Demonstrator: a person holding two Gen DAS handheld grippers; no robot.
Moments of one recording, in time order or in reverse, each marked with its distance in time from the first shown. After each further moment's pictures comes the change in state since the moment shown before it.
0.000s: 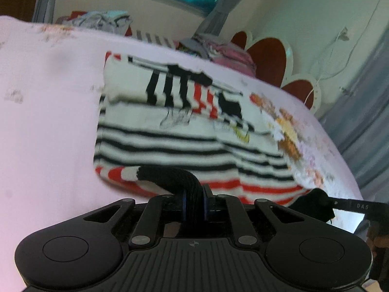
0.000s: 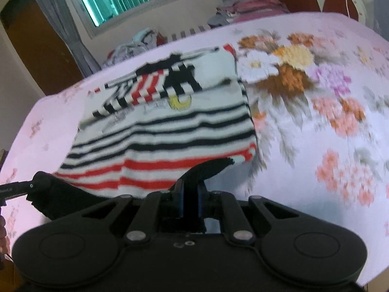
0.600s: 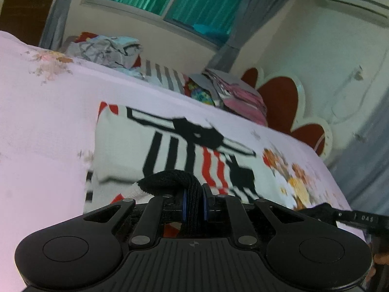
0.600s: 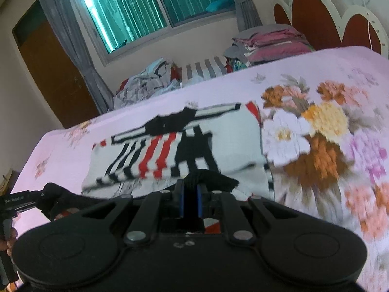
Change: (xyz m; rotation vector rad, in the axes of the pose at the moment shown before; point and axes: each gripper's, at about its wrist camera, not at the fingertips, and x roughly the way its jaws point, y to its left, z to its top) left arm 0.064 0.010 0.099 -0.081 -0.158 0.036; right arm 0.062 0.000 0.121 -0.019 -0.125 0.062
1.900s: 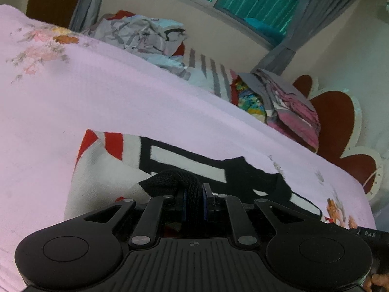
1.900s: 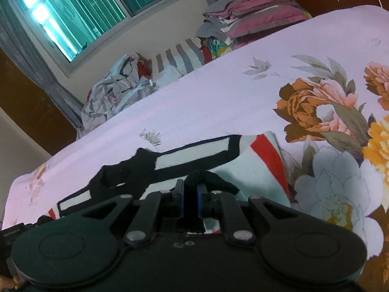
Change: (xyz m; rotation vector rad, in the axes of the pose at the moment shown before) left arm 0.203 0.047 0.090 -0.153 0.061 0.184; right arm 0.219 -0.060 0.104 0.194 0.102 -0.043
